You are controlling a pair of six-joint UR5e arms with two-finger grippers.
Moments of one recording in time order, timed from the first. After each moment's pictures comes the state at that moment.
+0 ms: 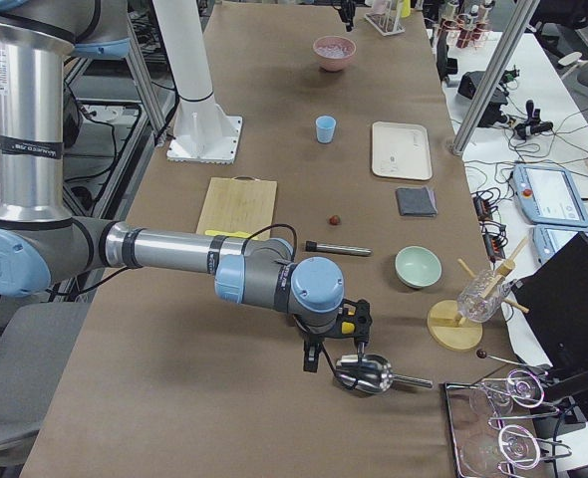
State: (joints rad) left arm -1.18 -1.71 -1.76 -2.18 -2.32 -0.56; right arm 1.69 -1.66 1.63 -1.63 2.40 -0.07
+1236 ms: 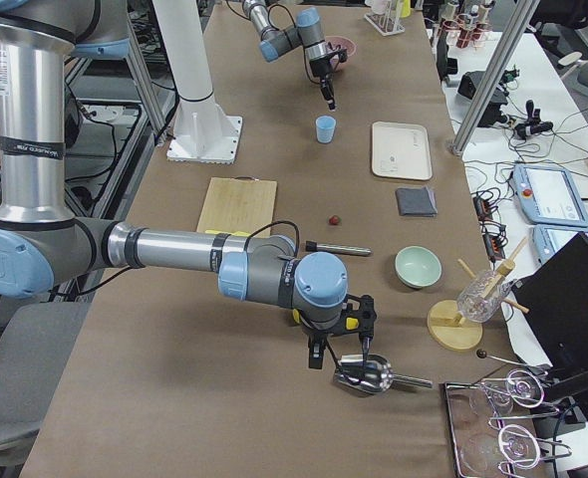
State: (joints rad) left arm -0.51 -2.16 -1.70 -2.11 -1.67 -1.25; right arm 1.69 -1.65 1.64 -1.63 2.39 -0.08
